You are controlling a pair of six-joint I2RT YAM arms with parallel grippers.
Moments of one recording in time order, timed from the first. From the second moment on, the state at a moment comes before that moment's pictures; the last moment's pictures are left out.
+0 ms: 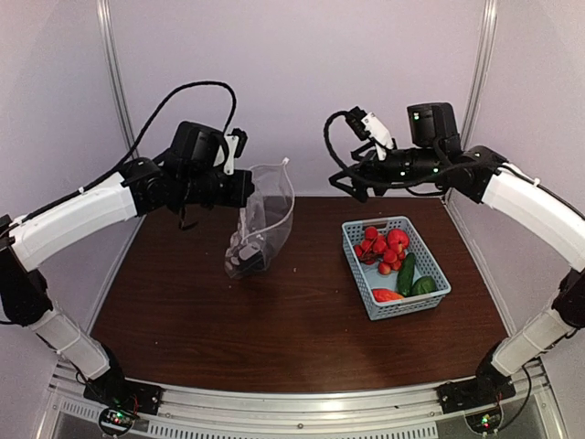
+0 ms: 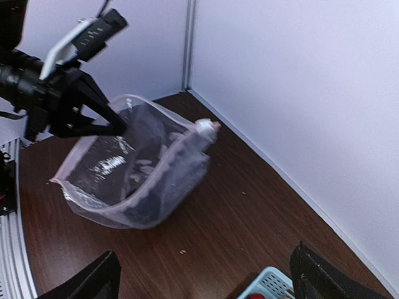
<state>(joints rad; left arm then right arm) -0.80 1.50 1.46 -0.48 -0.19 -0.36 0.69 1.47 1.55 -0.43 -0.24 -0.21</state>
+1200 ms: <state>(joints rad) -0.79 1.57 1.32 -0.36 0.27 -0.16 0.40 1.68 1.28 -1.07 -0.20 -0.84</state>
